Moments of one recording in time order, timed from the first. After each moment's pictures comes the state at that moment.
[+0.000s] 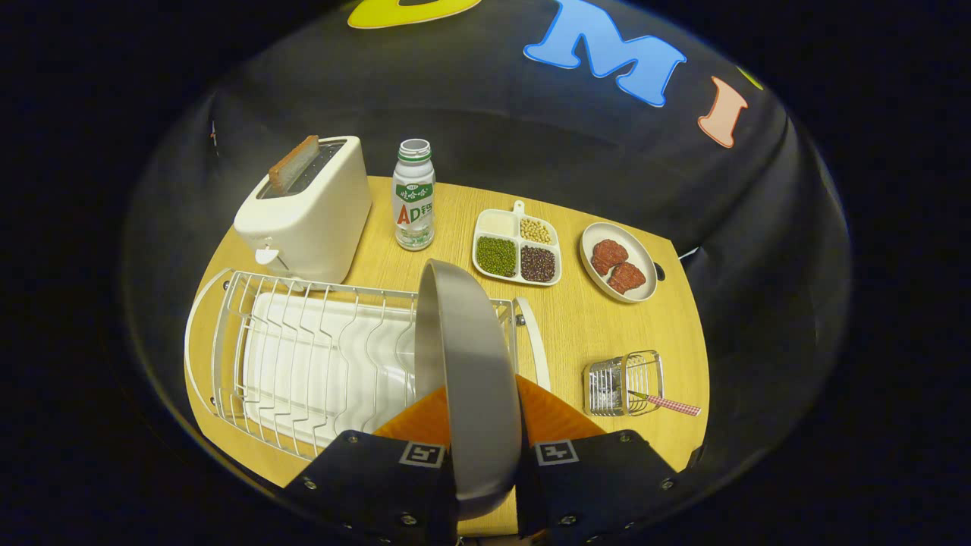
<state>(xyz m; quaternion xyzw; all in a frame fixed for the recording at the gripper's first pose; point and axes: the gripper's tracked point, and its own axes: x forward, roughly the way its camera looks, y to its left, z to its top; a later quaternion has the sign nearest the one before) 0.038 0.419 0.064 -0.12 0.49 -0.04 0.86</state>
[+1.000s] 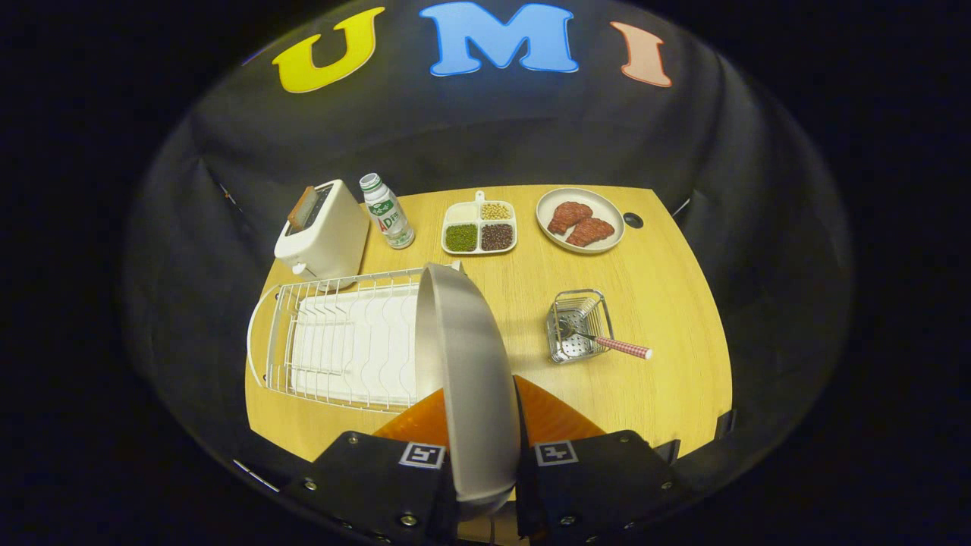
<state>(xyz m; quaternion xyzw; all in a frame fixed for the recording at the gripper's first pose) -0.066 0.297 0.125 0.03 0.49 0.00 0.87</state>
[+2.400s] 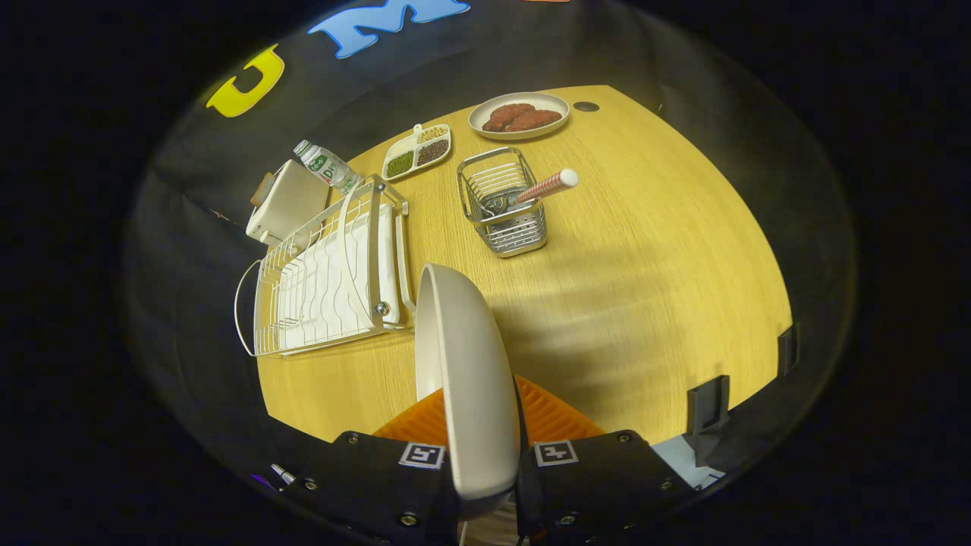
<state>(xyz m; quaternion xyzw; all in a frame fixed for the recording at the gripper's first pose) -0.159 0.227 -0.012 0.18 0.56 0.04 0.81</state>
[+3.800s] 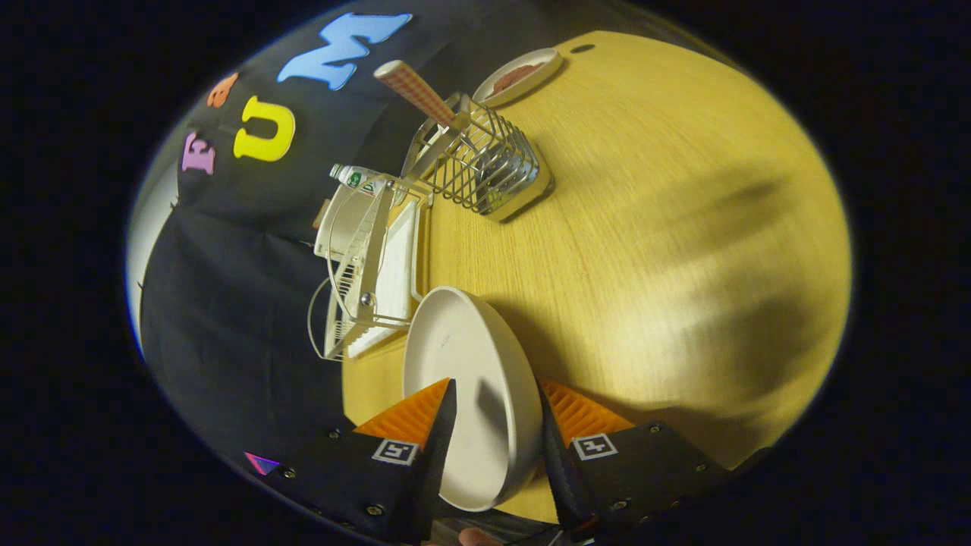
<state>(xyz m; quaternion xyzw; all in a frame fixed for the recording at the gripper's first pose) -0.143 0.191 -0.098 0.28 0.47 0.18 0.81</state>
